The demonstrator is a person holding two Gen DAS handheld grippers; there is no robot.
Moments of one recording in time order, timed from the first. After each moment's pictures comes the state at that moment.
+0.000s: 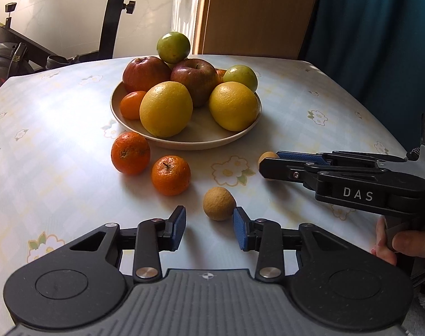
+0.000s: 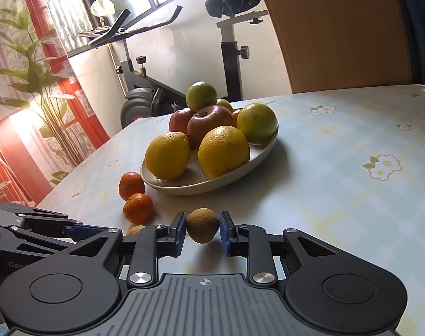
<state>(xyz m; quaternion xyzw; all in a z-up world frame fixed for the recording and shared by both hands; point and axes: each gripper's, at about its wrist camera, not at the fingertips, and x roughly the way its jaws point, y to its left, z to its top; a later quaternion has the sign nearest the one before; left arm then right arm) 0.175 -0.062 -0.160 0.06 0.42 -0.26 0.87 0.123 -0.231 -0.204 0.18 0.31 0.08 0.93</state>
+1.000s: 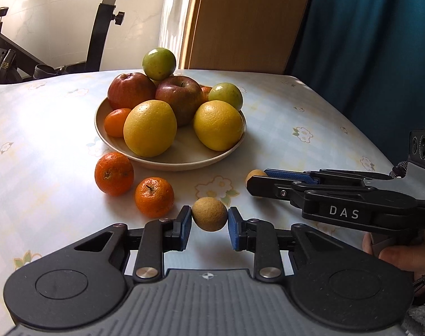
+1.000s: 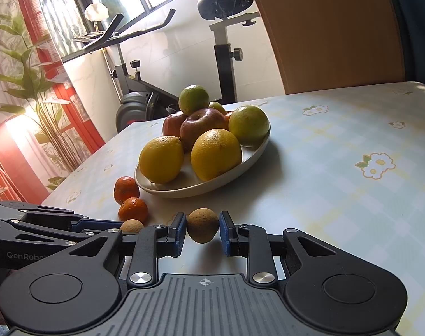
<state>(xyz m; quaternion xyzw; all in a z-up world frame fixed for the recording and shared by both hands) 0.177 -0.064 -0.155 0.04 0.39 -0.29 0.88 0.124 -0.235 -0.205 0.19 0.31 0.08 0.93</state>
